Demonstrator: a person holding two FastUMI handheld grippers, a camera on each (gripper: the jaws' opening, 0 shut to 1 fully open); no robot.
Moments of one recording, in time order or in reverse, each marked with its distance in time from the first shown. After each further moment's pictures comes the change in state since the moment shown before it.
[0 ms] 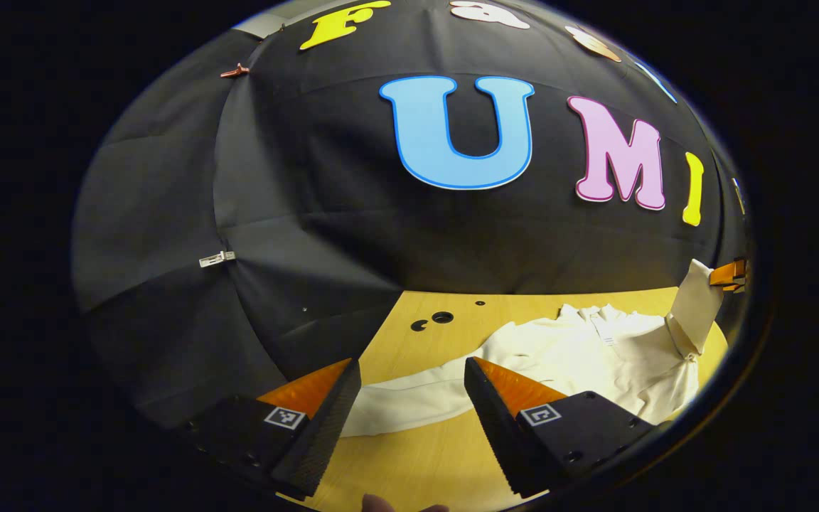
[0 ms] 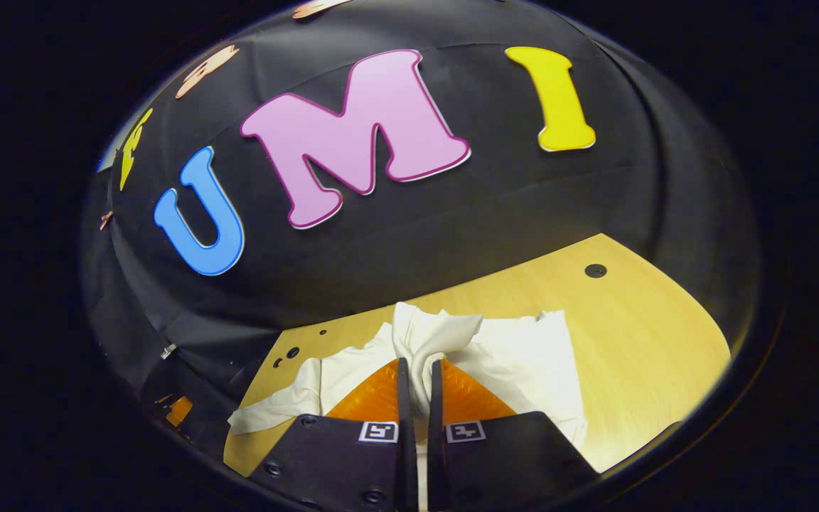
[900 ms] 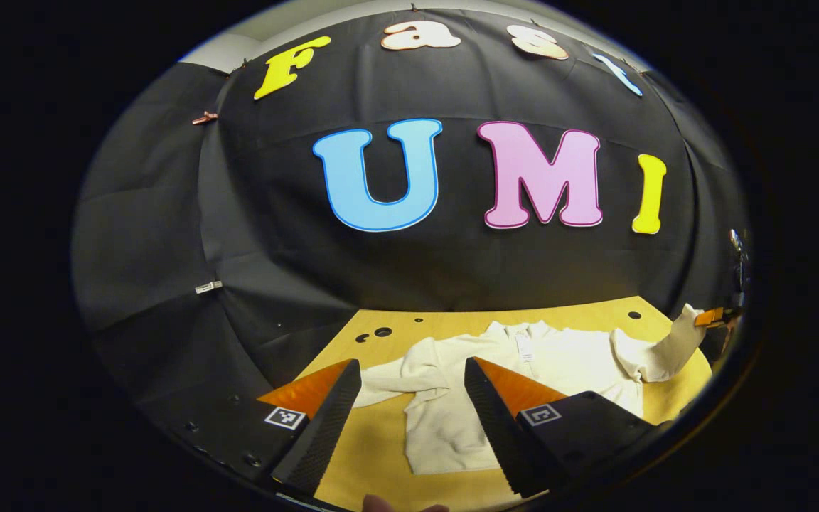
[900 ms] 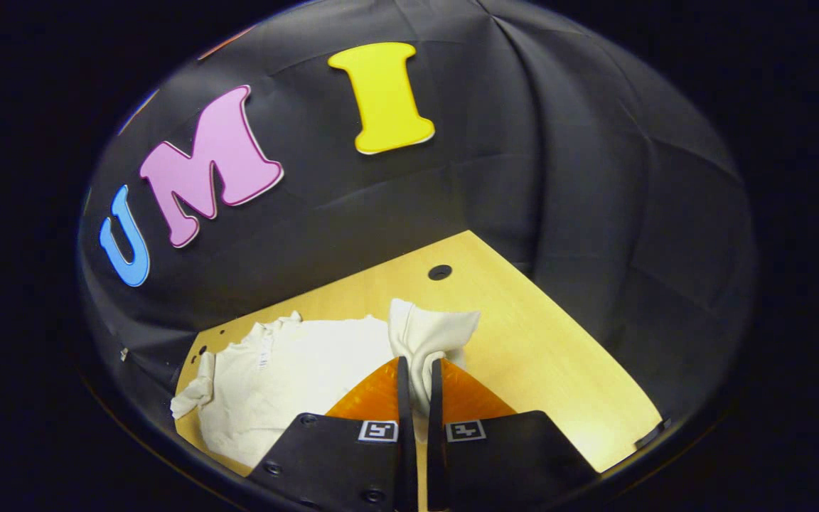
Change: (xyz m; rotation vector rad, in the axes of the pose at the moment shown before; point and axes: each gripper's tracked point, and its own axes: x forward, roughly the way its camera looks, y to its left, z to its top) left arm -0.126 -0.166 0.050 0.037 -0.067 -0.044; right arm -0.074 -0.274 0.030 0.046 -0.021 -0.264
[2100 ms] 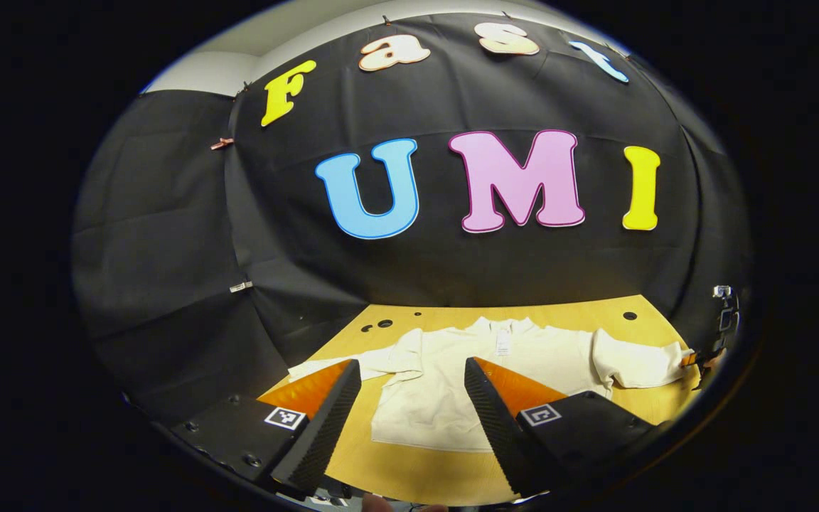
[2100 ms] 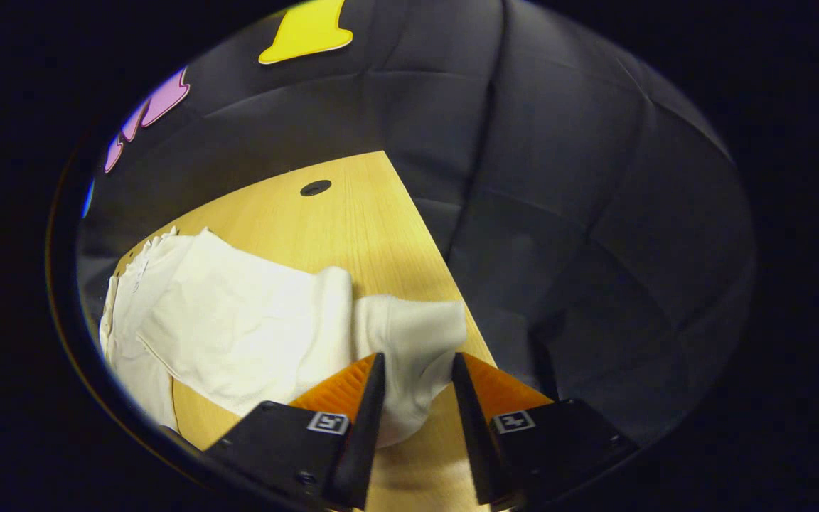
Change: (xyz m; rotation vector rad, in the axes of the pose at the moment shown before) left arm -0.107 -0.124 0.018 0.027 0.014 0.163; right arm 0.088 -0.222 -0.084 -0.190 0.278 -0.206
